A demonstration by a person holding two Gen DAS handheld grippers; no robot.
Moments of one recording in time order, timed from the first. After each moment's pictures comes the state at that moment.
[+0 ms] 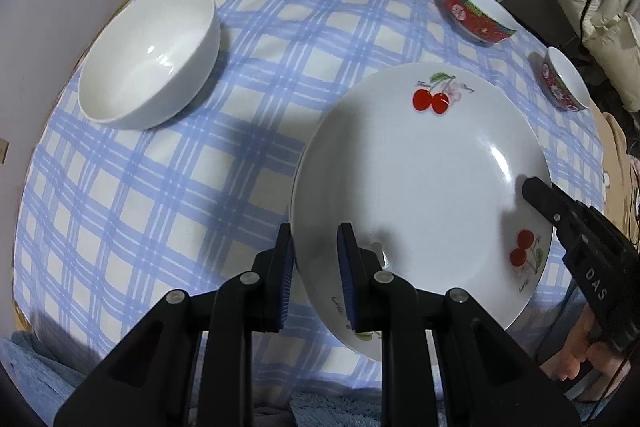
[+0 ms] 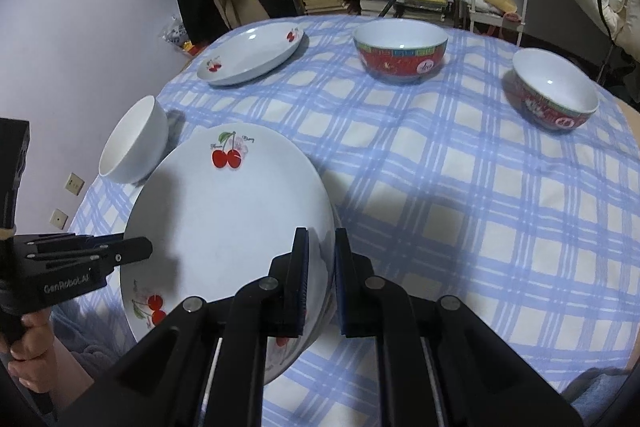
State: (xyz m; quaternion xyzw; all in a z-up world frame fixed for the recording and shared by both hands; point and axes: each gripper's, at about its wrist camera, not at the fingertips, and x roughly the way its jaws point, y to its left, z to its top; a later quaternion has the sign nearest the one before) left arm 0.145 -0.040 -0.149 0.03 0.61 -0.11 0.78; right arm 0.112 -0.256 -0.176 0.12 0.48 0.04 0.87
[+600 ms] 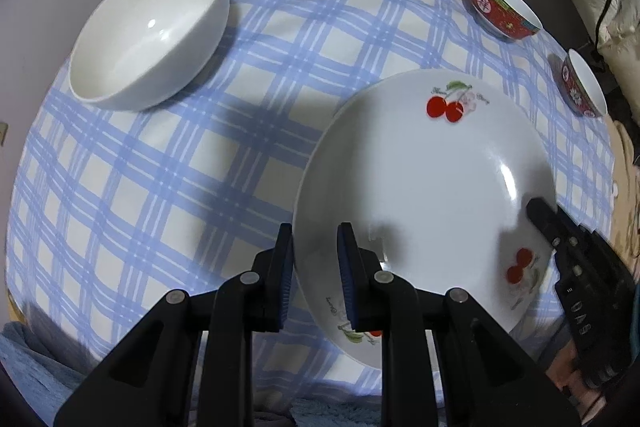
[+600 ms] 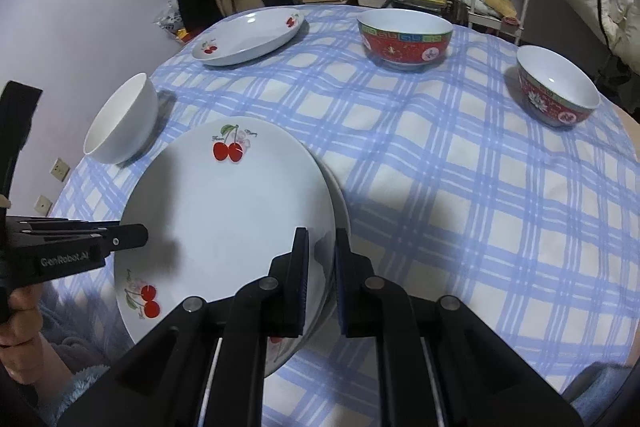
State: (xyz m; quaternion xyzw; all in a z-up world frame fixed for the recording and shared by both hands) left arm 0.159 -0.034 -0.170 0.01 0.64 -0.09 0.76; right arm 0.109 -0.239 -0.194 0.09 0.49 0.01 0.87
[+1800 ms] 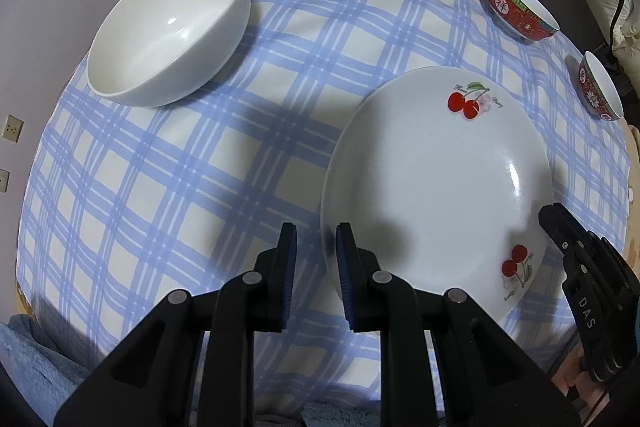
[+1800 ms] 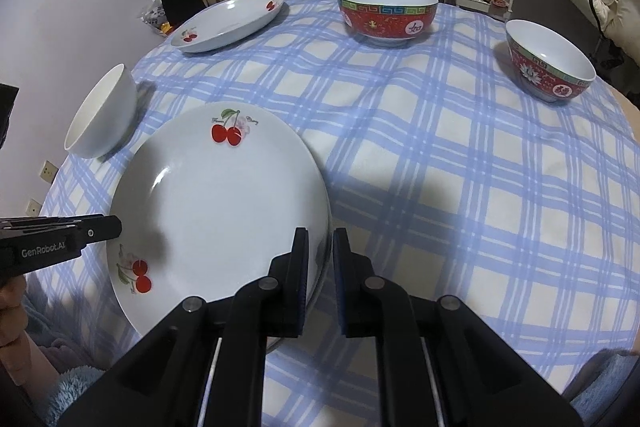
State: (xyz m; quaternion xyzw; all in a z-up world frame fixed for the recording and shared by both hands) left arm 0.155 -0.032 -0.172 0.03 0.63 -0.06 0.78; right arm 0.108 -0.250 -0.207 0.10 0.50 -0.01 0.86
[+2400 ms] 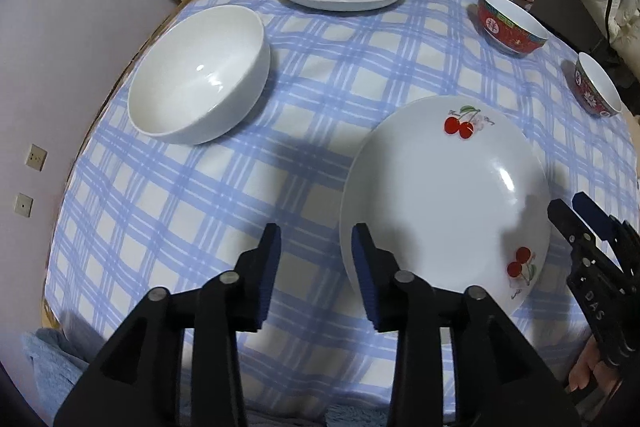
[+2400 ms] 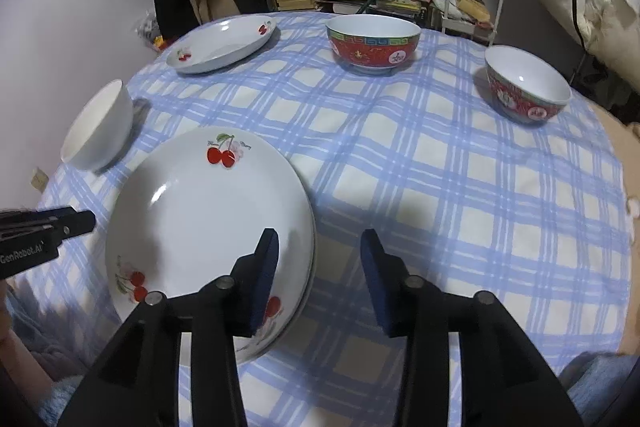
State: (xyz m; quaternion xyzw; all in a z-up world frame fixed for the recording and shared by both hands) left arm 0.143 -0.034 -0.142 0.08 0.58 -0.05 0.81; right arm 0.104 -0.247 -0.192 0.06 0.47 -0.03 0.88
